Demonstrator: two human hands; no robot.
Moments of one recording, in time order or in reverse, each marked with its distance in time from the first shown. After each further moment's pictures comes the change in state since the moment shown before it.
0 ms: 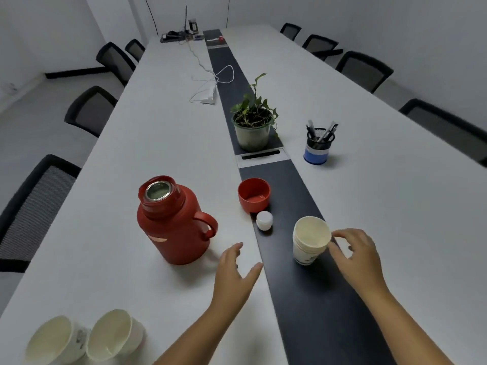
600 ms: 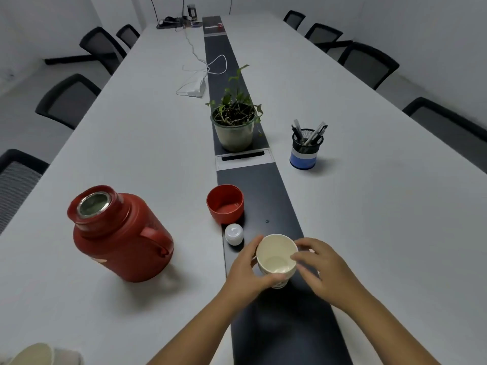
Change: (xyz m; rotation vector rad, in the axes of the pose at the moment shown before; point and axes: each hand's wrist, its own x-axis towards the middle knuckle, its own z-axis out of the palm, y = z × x) left_hand 0.063 0.038 0.096 -0.194 -0.277 0.027; right_hand 0.065 0.052 -0.009 -0.146 -0.411 -0.422
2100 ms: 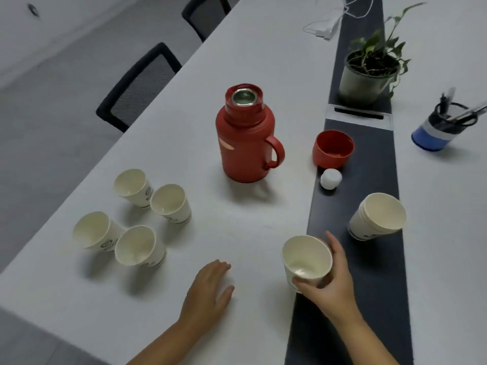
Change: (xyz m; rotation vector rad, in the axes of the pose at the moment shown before) left_hand -0.249 -0.117 -0.059 0.577 0.447 -0.277; right_hand -0.085 -0.109 0.107 0.803 -0.126 0.153
